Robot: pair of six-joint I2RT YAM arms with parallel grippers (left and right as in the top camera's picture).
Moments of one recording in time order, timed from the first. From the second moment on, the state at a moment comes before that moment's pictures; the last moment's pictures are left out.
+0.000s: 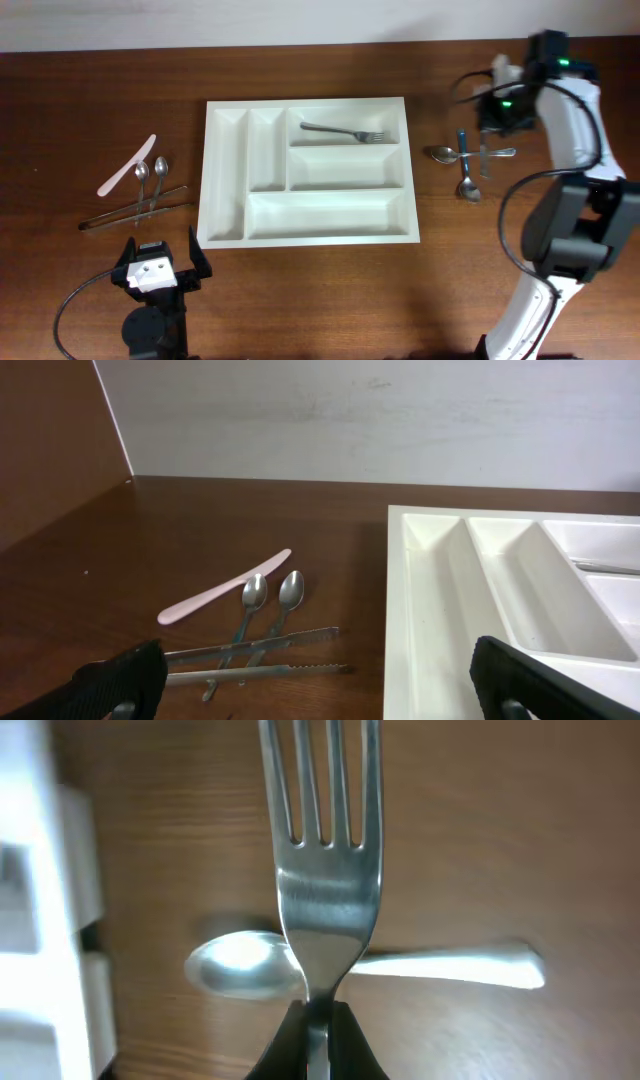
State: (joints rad) left arm 0.12 0.01 0.05 -0.16 -0.08 0.02; right arm -0.16 2.14 1.90 -1.05 -0.22 -0.20
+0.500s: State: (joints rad) left arm 0.12 0.01 0.05 -0.16 -0.08 0.02; right arm 0.17 2.14 1.90 -0.82 -0.18 -0.65
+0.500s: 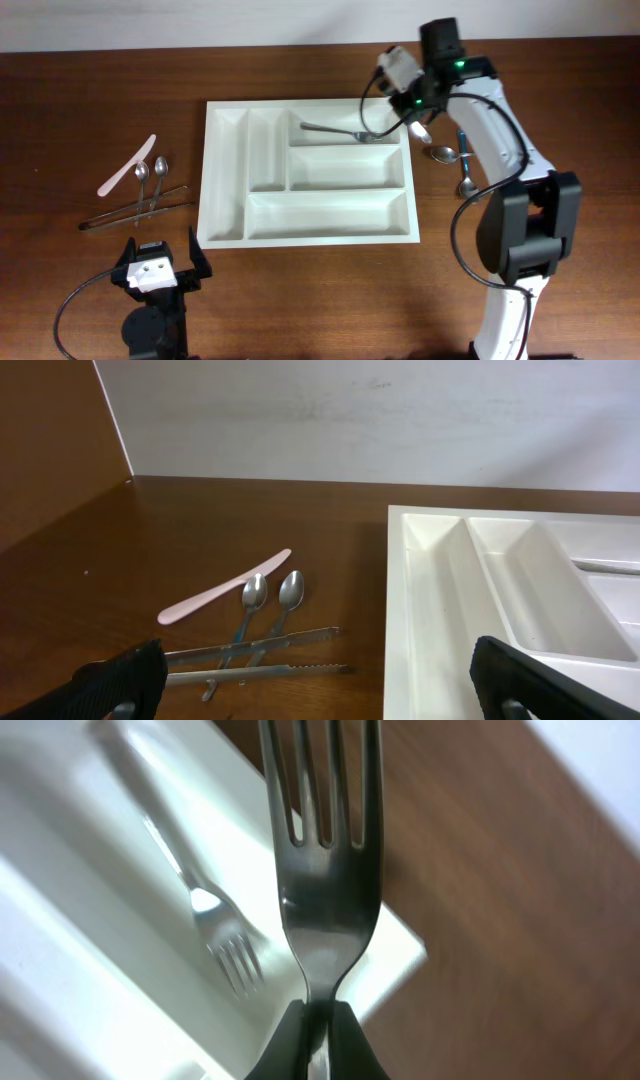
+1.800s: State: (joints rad) left arm 0.12 0.01 0.05 -0.16 -0.08 0.02; right arm 0.35 2.29 2.04 -0.53 -0.17 -0.57
